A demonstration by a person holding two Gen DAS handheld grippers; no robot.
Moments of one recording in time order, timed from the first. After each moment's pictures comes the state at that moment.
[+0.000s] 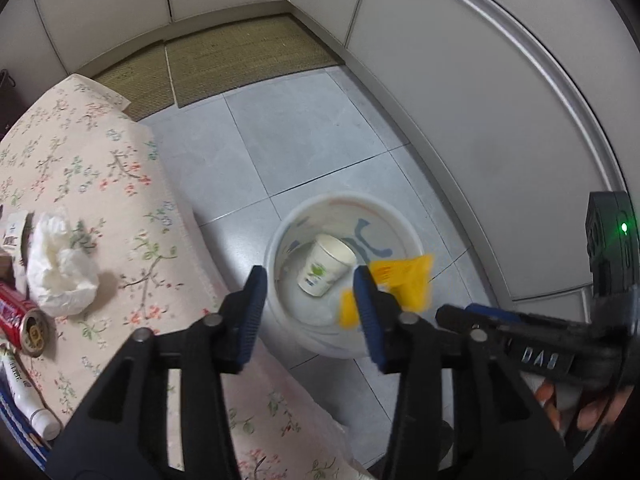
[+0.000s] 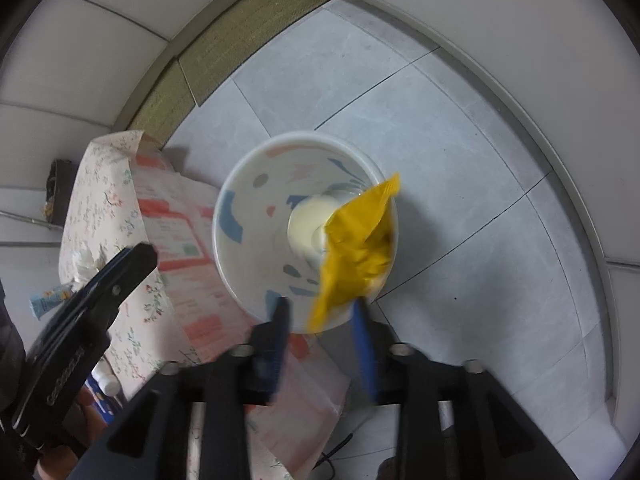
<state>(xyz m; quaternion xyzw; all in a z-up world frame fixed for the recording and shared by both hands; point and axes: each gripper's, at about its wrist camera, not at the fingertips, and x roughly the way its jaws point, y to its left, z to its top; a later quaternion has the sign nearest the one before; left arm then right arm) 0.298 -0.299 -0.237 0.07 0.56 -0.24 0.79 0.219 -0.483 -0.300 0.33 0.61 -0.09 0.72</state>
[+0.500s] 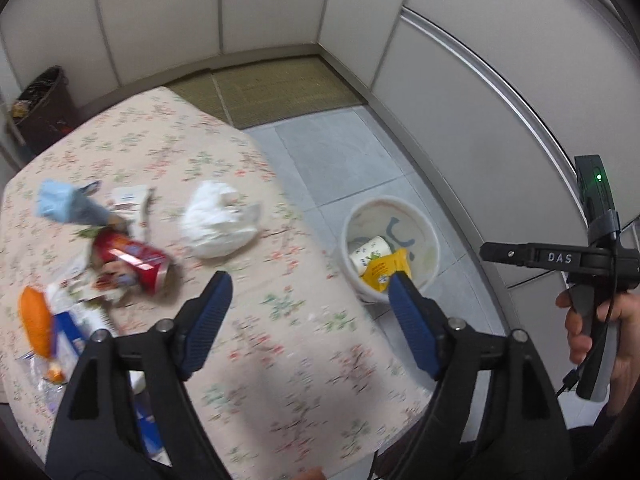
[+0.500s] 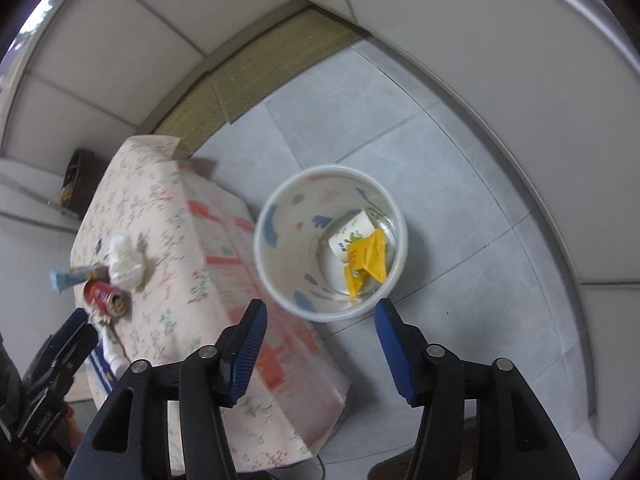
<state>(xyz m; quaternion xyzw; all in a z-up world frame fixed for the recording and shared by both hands) 0.254 -0.154 -0.149 0.05 0.51 -0.22 0.83 0.204 -0.441 -0.222 0.26 0.58 -0.07 0.77</state>
